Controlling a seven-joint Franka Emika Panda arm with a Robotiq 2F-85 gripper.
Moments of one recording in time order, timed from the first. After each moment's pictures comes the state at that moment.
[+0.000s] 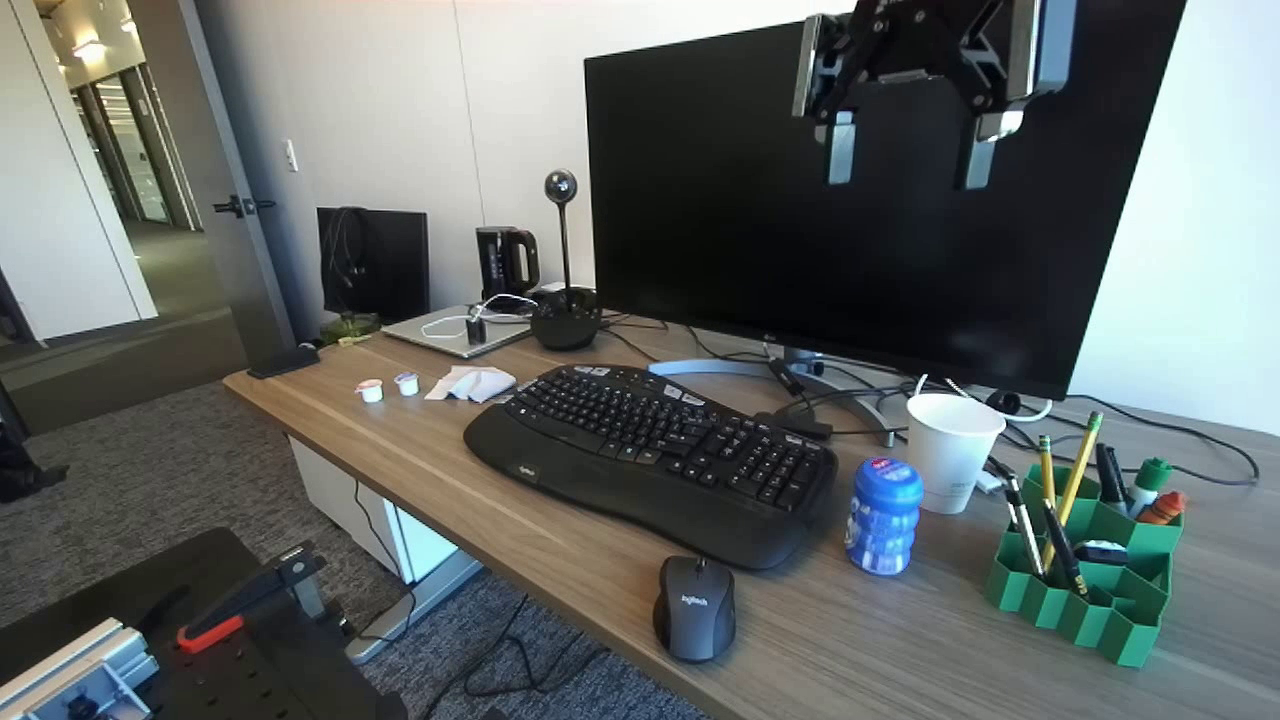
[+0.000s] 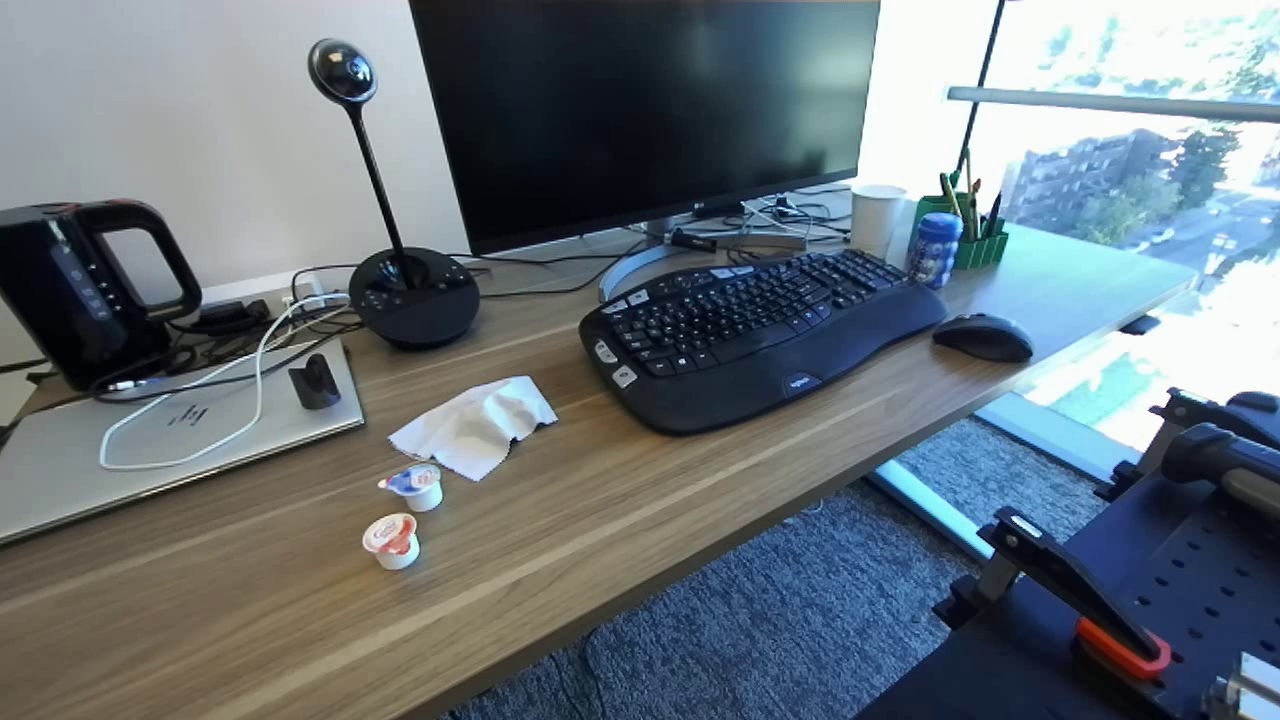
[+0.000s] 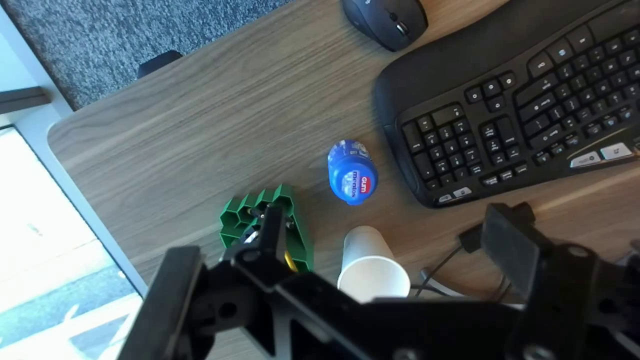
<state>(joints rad) -0.21 0.38 -0.17 -1.50 0.03 1.89 -0.01</state>
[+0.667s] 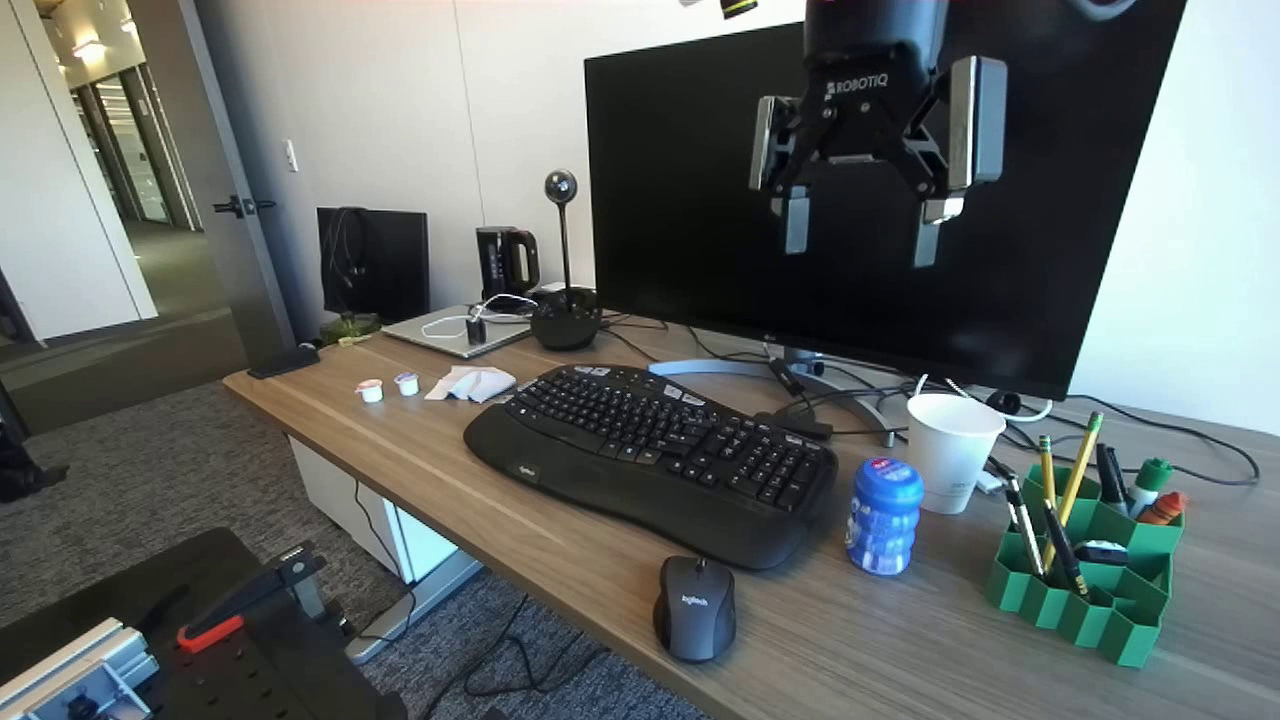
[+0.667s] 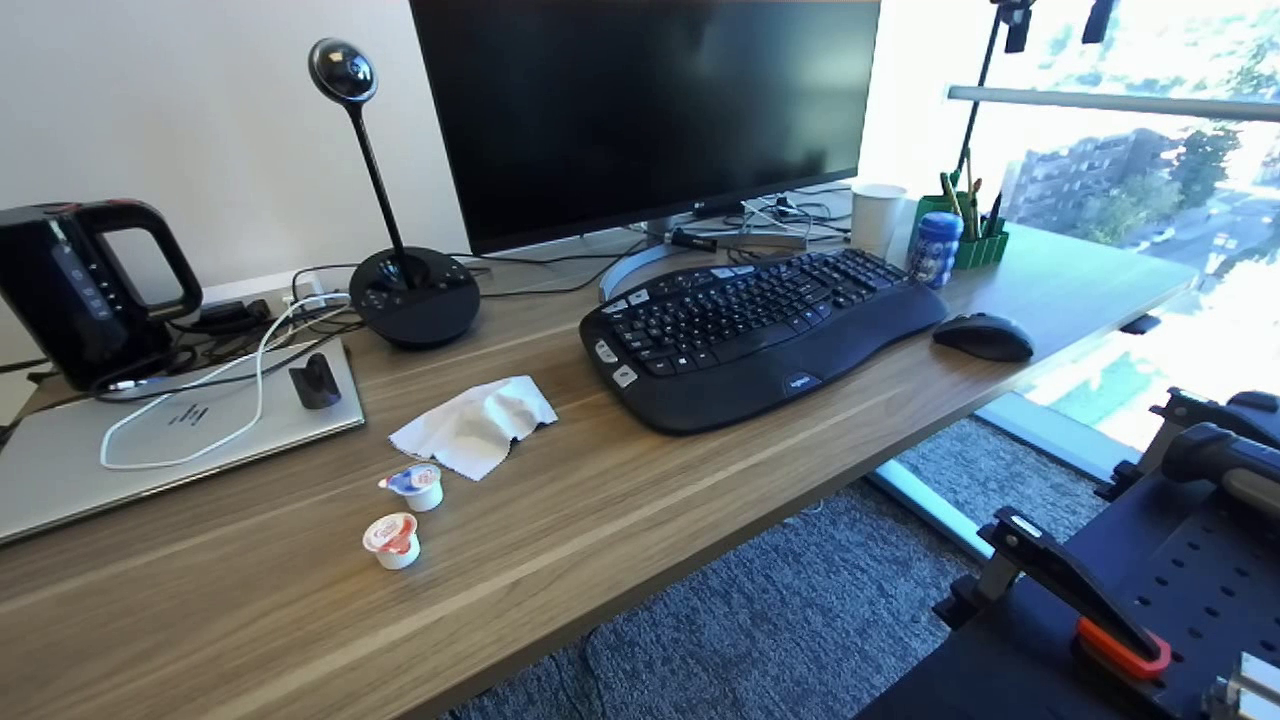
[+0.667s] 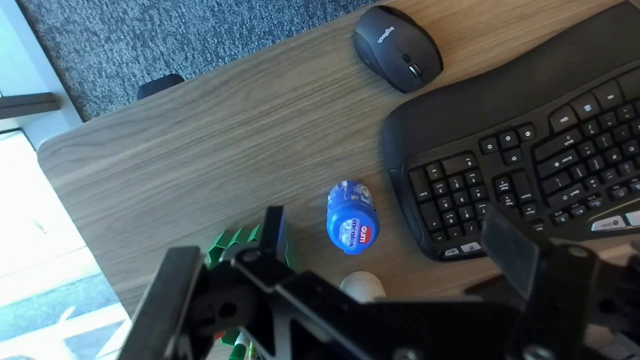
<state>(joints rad) -0.18 0.36 -0.16 -1.63 -0.02 1.95 -0.02</state>
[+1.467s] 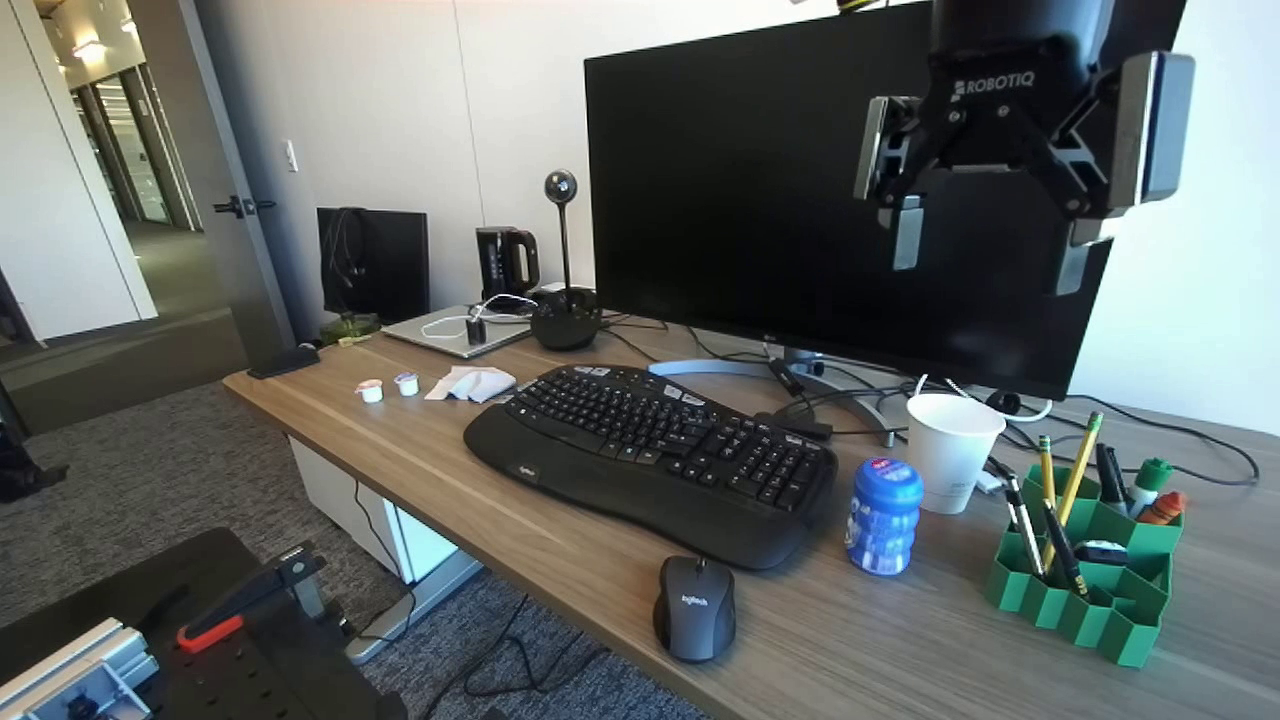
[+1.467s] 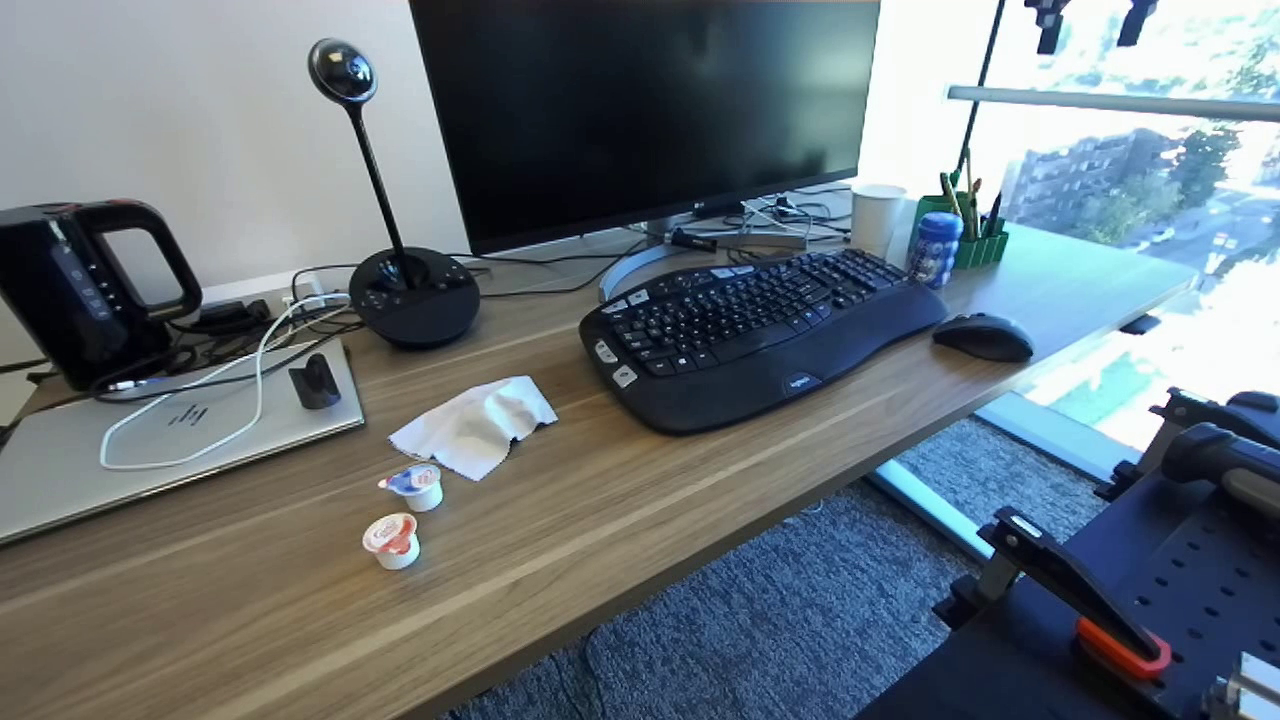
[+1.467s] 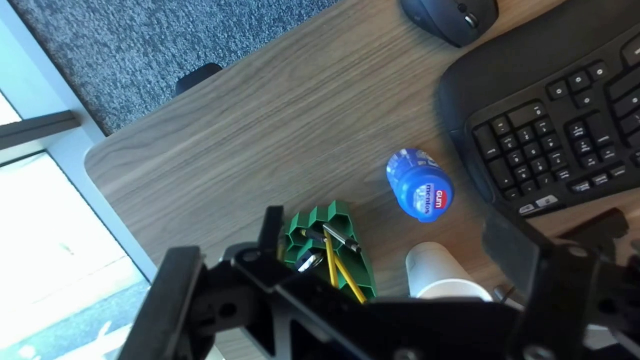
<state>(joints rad) -0.27 0.44 -0.18 -1.53 0.01 1.96 -0.01</state>
